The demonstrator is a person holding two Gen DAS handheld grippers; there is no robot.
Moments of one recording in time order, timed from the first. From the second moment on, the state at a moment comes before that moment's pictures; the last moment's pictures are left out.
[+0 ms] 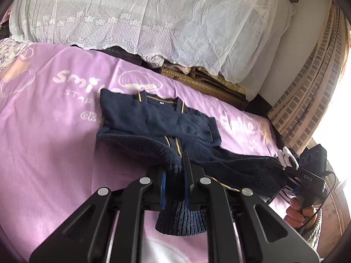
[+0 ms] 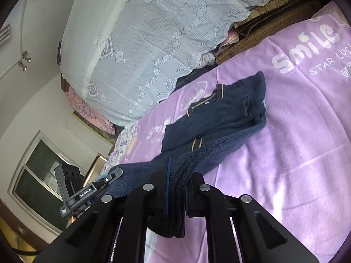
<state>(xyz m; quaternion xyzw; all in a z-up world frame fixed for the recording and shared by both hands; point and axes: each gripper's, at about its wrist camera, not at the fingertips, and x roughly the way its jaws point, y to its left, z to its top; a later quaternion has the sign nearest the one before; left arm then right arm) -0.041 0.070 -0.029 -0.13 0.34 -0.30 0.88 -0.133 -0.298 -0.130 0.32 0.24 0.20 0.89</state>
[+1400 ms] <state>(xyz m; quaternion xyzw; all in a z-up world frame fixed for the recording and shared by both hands) 0.124 0.028 -0.032 -0.15 0.33 -0.20 0.91 0.055 -0.339 -0.114 0.42 0.20 0.18 0.87</state>
